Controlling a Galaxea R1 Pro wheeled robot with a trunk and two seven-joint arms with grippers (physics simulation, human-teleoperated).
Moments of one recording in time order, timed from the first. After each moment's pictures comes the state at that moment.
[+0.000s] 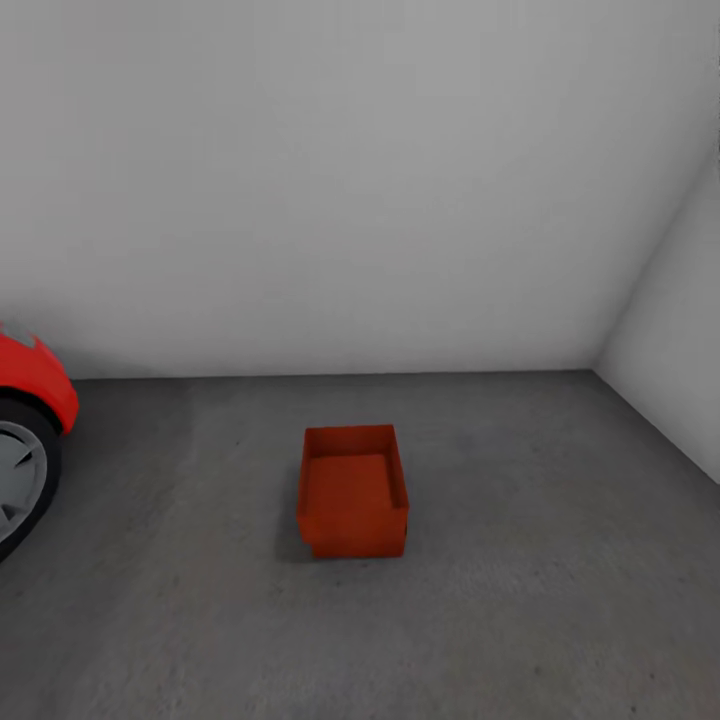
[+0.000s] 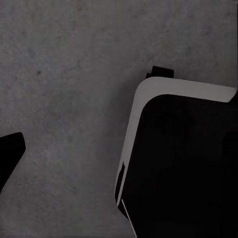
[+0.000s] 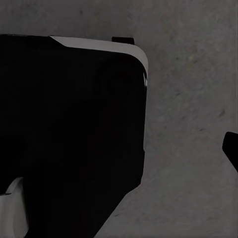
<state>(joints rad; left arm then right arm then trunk) -0.23 0.06 -0.11 0.00 0.29 -0.11 0.09 -0.16 0.03 0.22 0.03 -0.17 -0.18 -0.08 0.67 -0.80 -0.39</state>
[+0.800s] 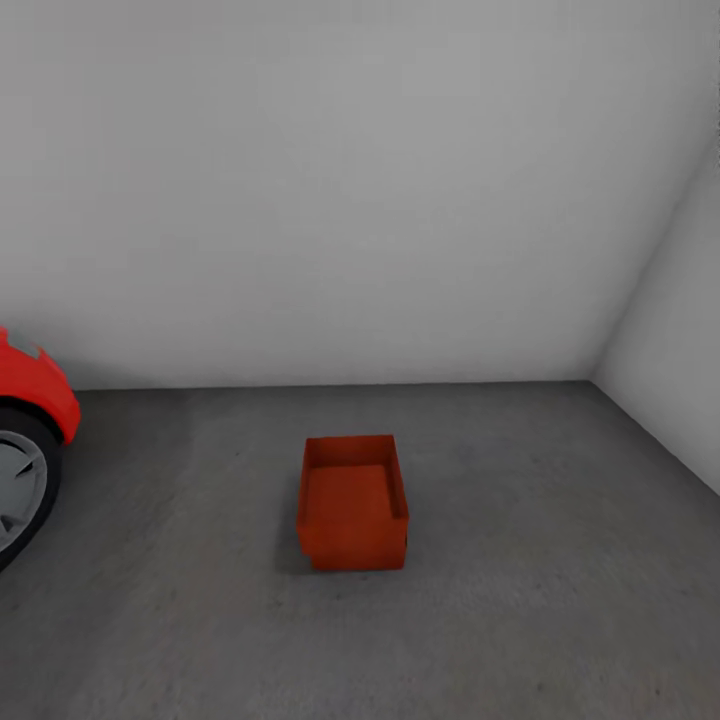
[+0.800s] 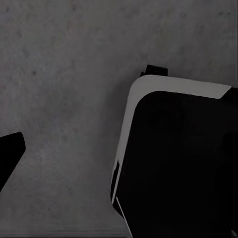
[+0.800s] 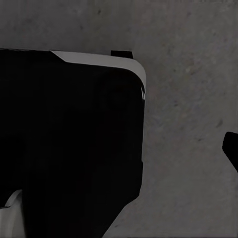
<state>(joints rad) -0.20 0.05 -0.11 0.00 0.29 -0.11 0.09 -0.16 0.03 0.22 0.03 -0.17 -0.19 -0.08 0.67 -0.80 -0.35</state>
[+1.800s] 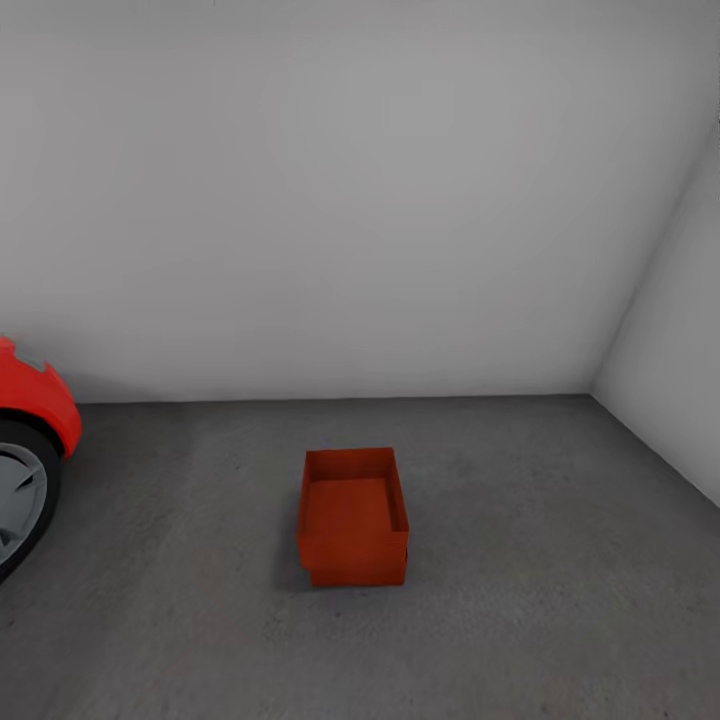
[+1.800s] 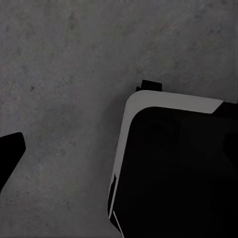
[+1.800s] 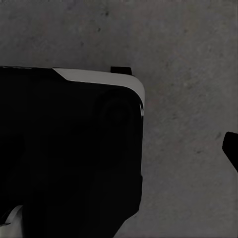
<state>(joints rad) -0.19 0.04 -0.12 -0.01 0.28 -0.12 0.09 -0.16 0.03 0.22 0.03 -0.17 -0.19 -0.08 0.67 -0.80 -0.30</state>
